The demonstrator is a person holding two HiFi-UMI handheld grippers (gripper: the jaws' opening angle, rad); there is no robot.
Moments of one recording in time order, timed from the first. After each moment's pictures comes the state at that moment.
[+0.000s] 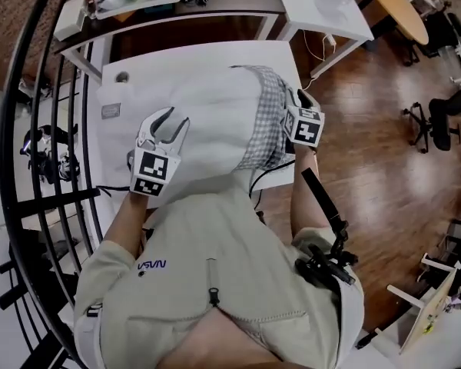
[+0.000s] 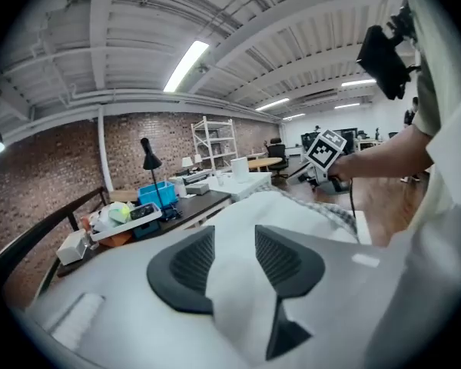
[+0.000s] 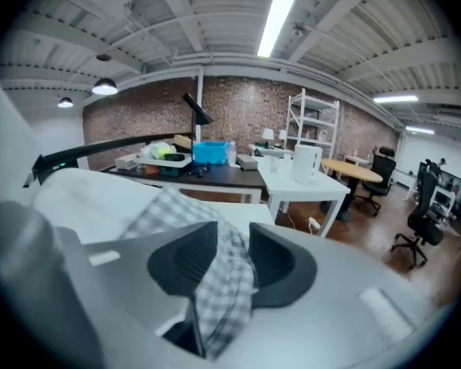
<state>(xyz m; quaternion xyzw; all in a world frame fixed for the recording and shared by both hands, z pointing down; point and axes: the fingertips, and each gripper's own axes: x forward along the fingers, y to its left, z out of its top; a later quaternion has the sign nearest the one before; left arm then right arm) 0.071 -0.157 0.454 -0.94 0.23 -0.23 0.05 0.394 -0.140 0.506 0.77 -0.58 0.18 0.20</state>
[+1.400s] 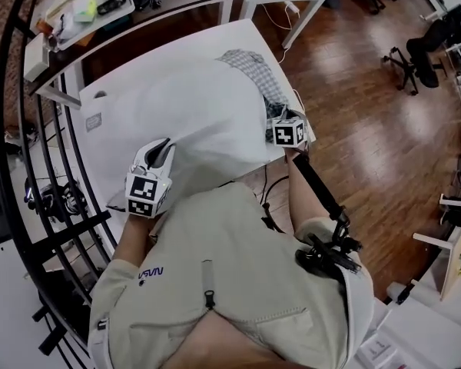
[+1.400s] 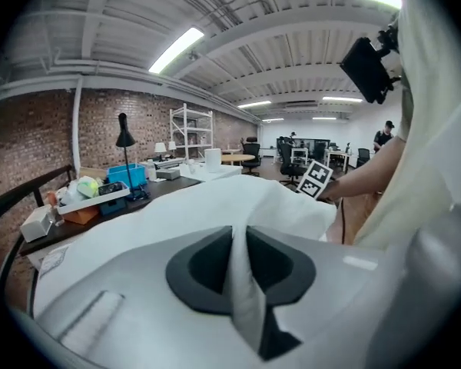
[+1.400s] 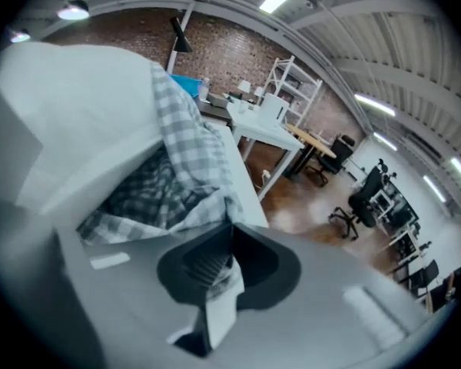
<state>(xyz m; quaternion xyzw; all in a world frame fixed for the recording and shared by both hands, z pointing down) 0.040 -0.104 0.501 -0.96 0.14 -0.24 -0.01 0.411 0.007 0.632 0.79 -0.42 0.26 0.36</state>
